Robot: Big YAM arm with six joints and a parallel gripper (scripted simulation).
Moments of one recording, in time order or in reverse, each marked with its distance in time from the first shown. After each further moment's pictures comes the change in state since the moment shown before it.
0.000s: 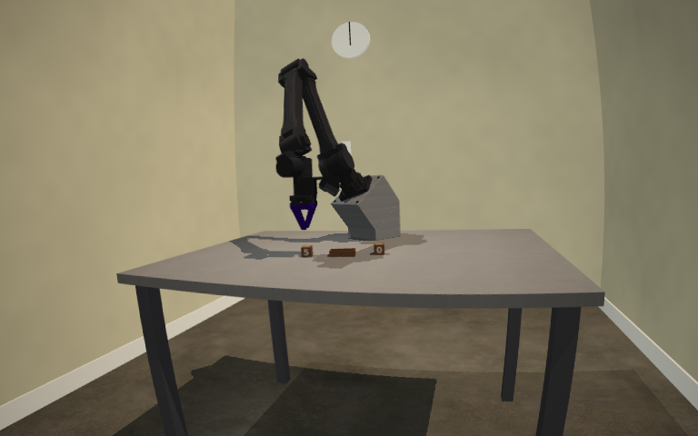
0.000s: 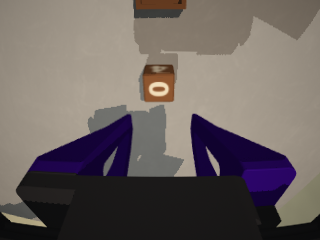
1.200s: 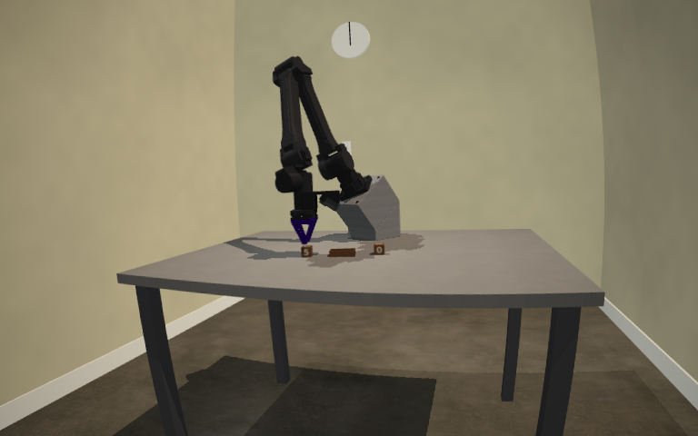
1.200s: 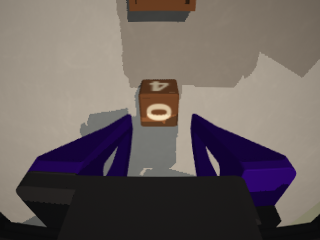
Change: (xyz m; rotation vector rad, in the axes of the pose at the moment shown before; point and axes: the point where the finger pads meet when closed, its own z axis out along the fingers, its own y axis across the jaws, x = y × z) arm 0.001 0.001 0.042 0.000 0.000 -0.004
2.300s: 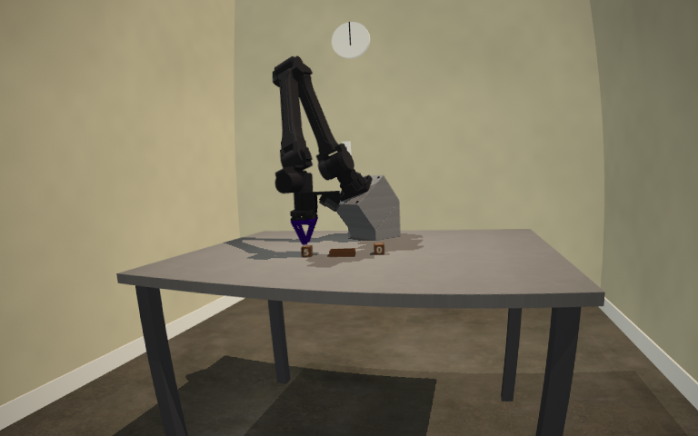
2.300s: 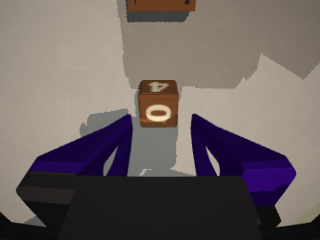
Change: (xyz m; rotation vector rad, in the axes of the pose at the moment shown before) arm 0.000 0.000 0.001 0.001 0.000 -0.001
